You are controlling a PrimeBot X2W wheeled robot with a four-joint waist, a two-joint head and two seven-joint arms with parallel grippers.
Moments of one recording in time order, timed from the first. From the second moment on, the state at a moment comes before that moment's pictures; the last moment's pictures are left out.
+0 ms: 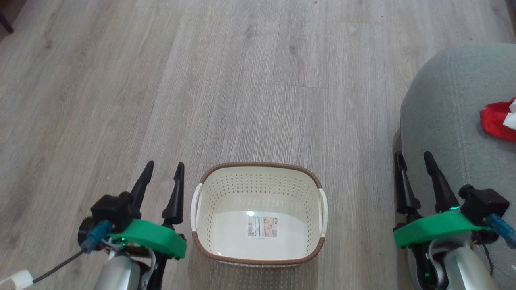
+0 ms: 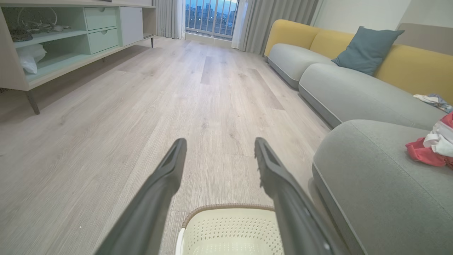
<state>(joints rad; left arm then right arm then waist) -0.10 0.05 -0.15 0.21 -0.26 -0.05 -0.26 -0.06 -0.05 -0.01 0.20 0.34 0.13 -0.26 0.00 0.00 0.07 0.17</state>
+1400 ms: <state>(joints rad) -0.04 0.05 -0.10 0.29 -0.67 -0.07 -0.16 -0.03 -0.05 -0.02 0.28 0.70 0.13 -0.16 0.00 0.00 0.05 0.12</state>
